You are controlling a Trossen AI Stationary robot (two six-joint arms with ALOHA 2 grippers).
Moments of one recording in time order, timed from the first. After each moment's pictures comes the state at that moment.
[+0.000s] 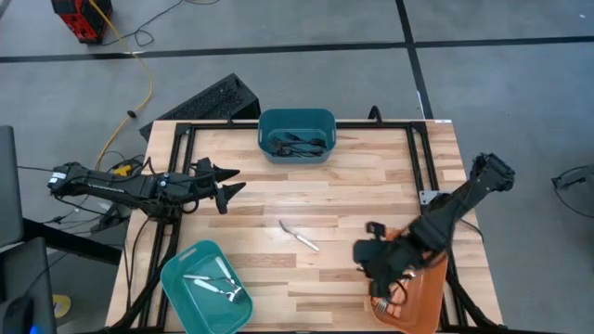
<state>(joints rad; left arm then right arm) -0.11 0.62 0.44 -0.09 -0.53 -0.44 0.68 1.51 1.42 -1.01 0.22 0.76</state>
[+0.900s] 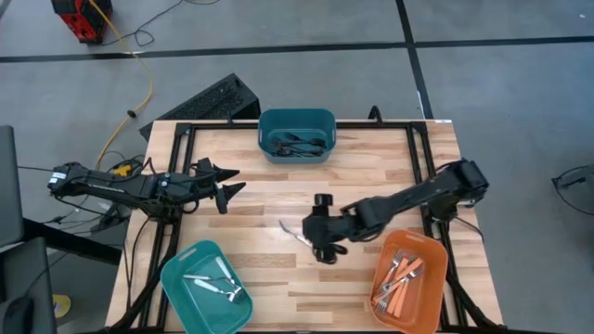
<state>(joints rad) -0.11 0.62 0.44 -0.11 -0.53 -0.45 0.33 1.72 1.42 -0.63 0.37 0.14</state>
